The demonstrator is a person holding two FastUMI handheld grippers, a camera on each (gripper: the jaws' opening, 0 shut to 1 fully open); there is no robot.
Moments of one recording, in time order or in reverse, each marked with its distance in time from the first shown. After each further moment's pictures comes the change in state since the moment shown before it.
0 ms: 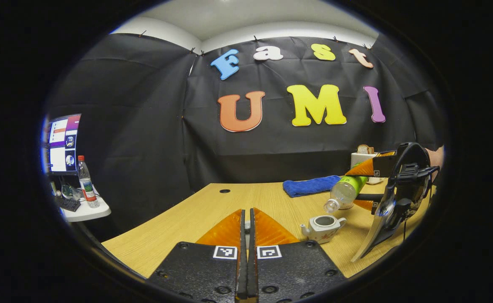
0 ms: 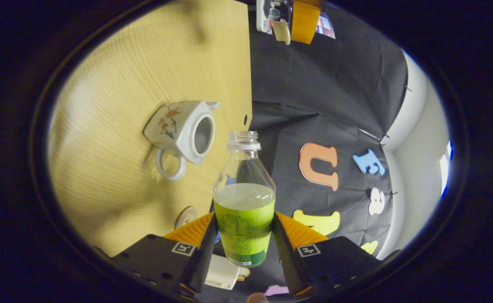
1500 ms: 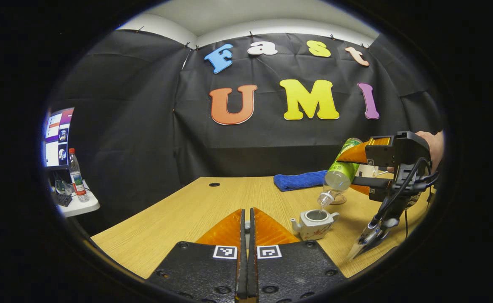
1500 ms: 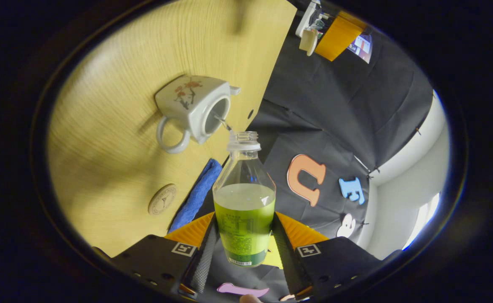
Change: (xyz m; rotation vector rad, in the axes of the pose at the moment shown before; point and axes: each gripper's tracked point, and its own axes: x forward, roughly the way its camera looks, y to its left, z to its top) left arm 0.007 -0.021 -0.022 -0.011 0.036 -0.063; right arm -0.004 -0.017 0.000 -0.341 0.038 -0.107
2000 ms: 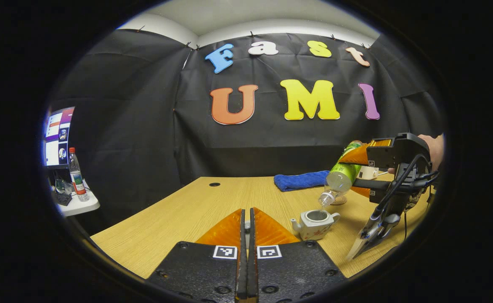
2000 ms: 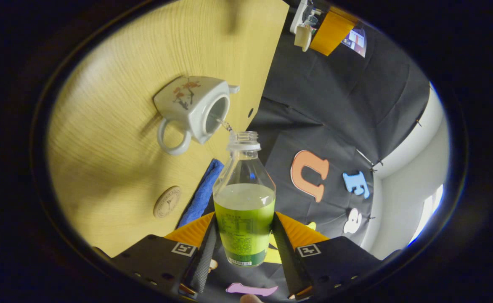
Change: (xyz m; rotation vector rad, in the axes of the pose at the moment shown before) left arm 0.003 -0.001 -0.001 -0.004 0.005 0.001; right arm -0.001 0.001 -0.001 0.042 0.013 0.019
